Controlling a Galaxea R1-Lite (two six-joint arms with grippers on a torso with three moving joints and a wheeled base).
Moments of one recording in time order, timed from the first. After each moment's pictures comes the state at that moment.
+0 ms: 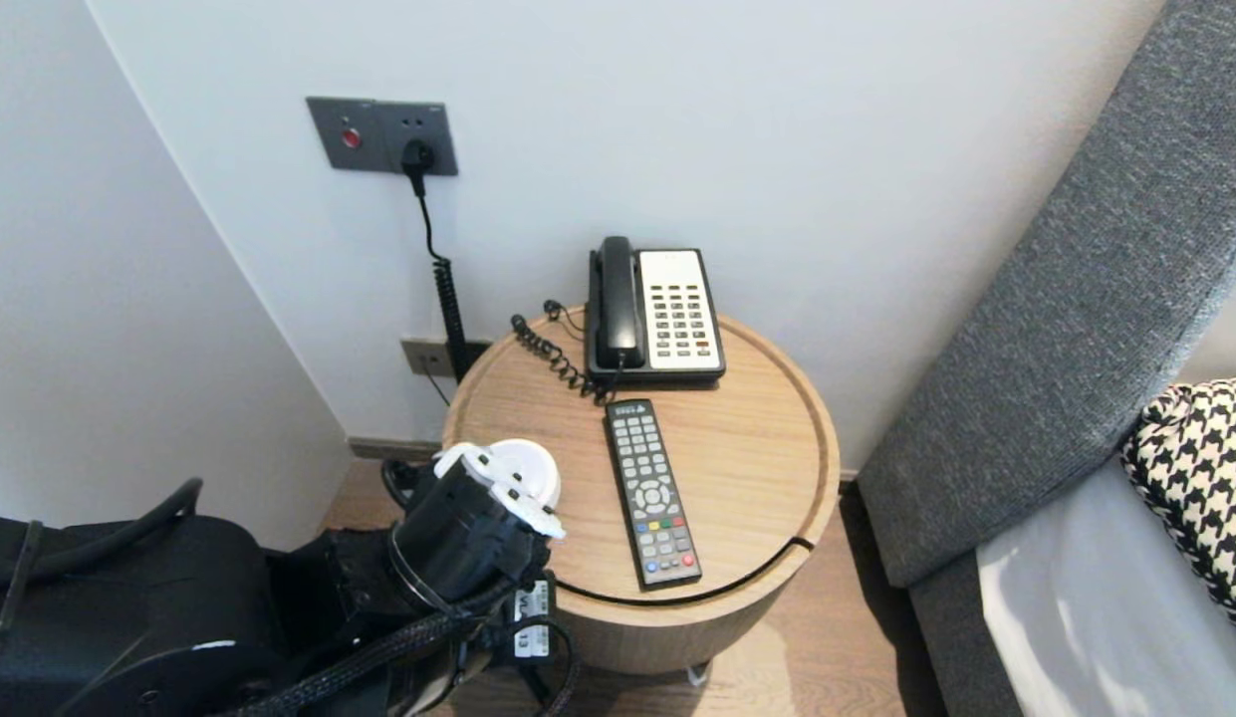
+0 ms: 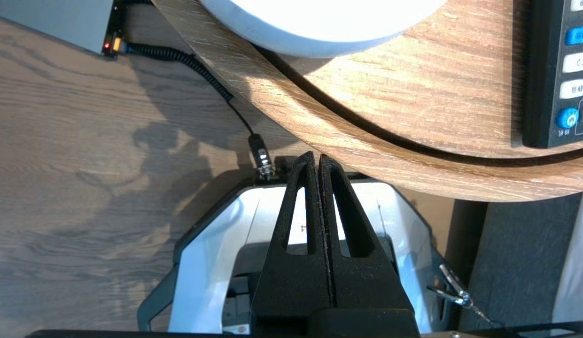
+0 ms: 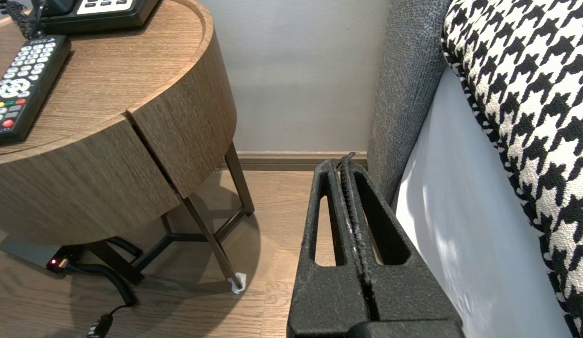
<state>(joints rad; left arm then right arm) -0.94 1.69 -0.85 0.04 0.39 -0.76 0.00 0.00 0.00 -0.05 0.00 0.00</state>
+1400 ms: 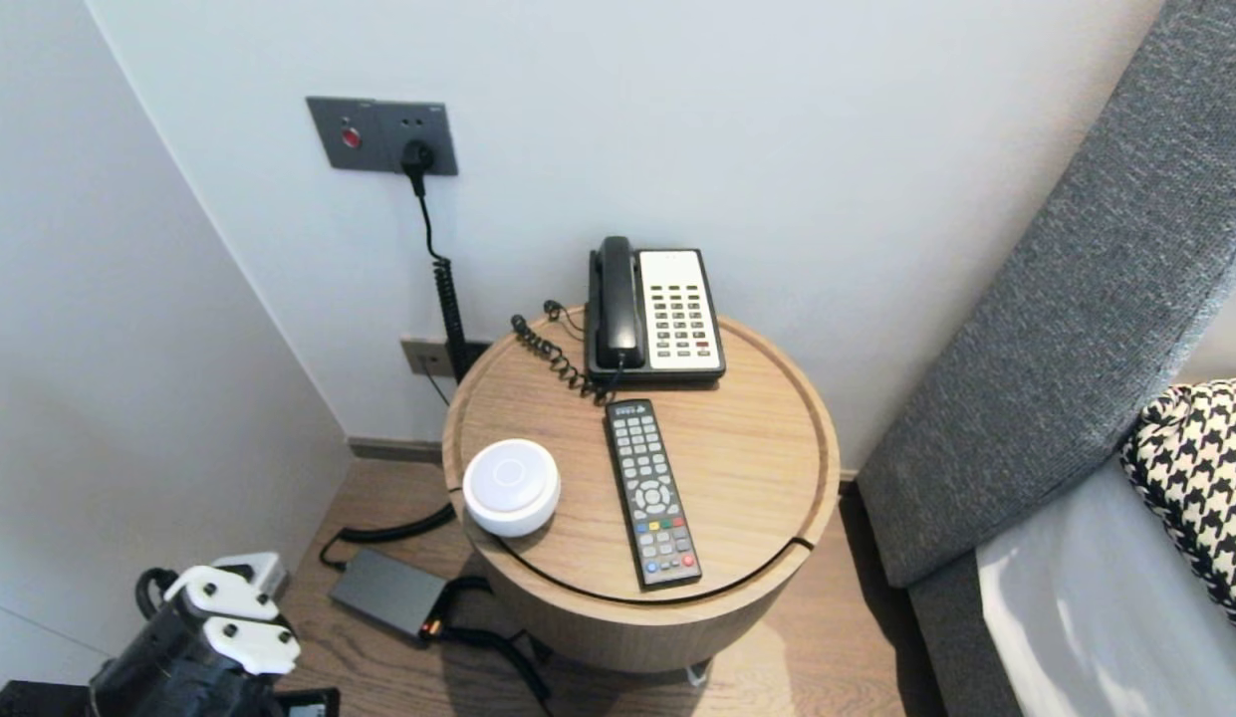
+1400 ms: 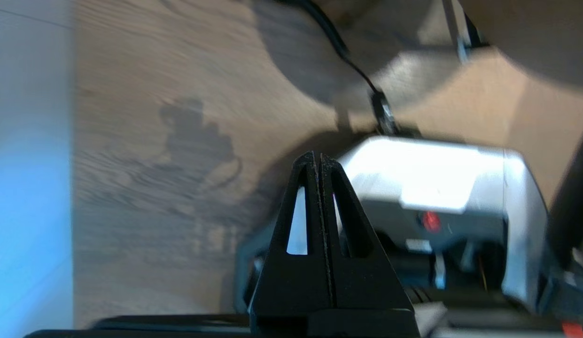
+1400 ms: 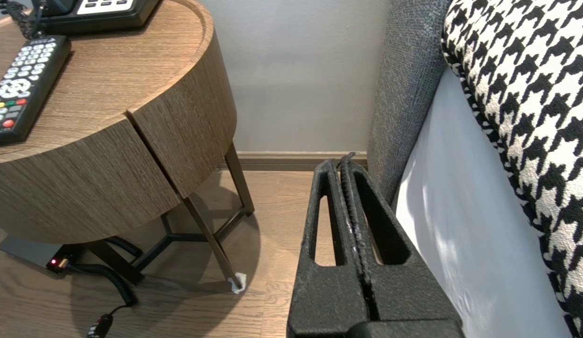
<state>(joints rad) -0.74 1.35 -0.40 0.05 0.38 -0.70 0.00 0.00 0.00 -0.05 0.00 0.00</state>
